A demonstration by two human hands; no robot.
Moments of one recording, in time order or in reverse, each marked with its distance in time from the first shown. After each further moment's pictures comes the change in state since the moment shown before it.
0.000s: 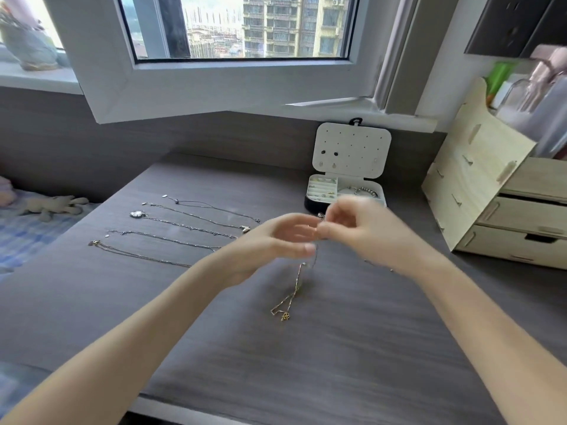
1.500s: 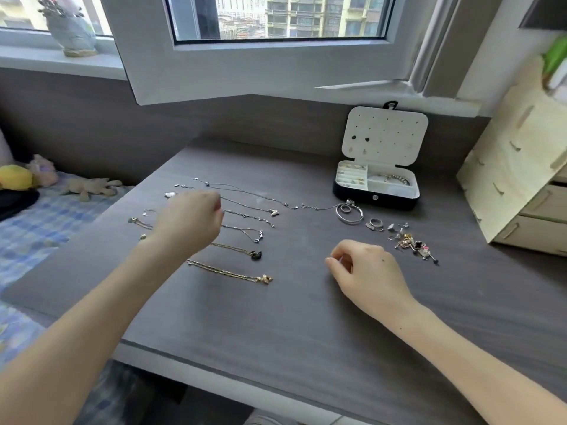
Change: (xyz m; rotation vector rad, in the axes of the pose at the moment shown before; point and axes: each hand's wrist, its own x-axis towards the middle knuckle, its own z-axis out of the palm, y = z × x) left_hand -0.065 -0.023 -0.085 1.301 0.716 -0.287; right_hand -0.034 0.016 0.079 -0.329 0.109 0.067
